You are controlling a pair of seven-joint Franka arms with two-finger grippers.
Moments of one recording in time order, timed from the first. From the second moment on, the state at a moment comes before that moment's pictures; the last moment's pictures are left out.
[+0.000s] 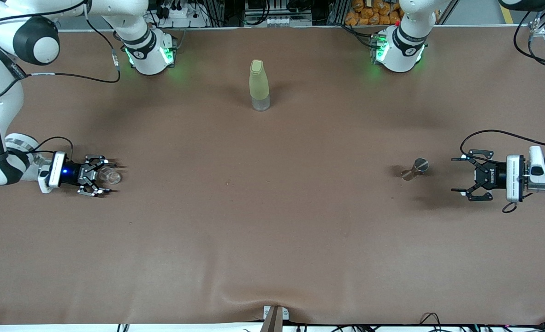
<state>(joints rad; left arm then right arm) 0.48 0.65 -0.14 -1.57 -0.71 1.53 1.98 -0.41 0.95 -0.19 -1.66 1.15 1.42 -2.56</state>
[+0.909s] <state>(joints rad) 0.56 0.80 -0.14 -1.65 -0.77 1.50 2.35 -0.42 0.96 -0.19 -1.66 1.16 1.39 -2.61</state>
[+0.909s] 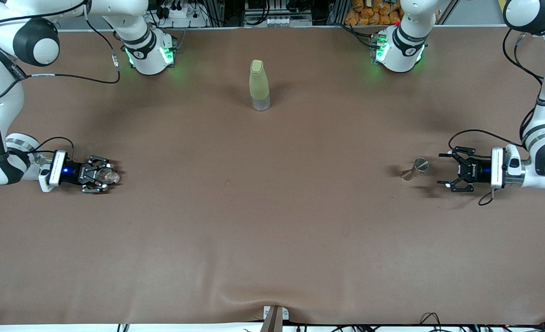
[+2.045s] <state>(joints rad) 0.56 0.85 -0.14 -1.71 -0.83 1.55 2.44 -0.42 0.96 -0.18 -1.66 1.19 1.36 -2.60</state>
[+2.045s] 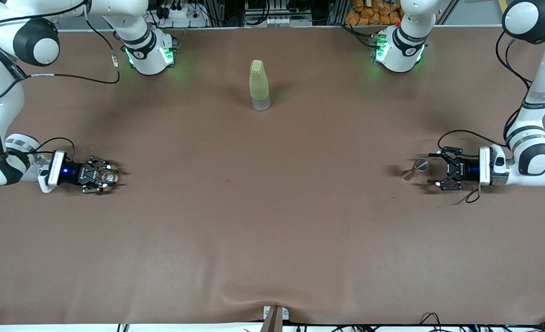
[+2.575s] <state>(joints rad) 0.56 0.87 -0.15 -1.74 -0.89 1.57 2.48 -0.42 0.97 -0.18 -1.66 1.19 1.36 -2.60</state>
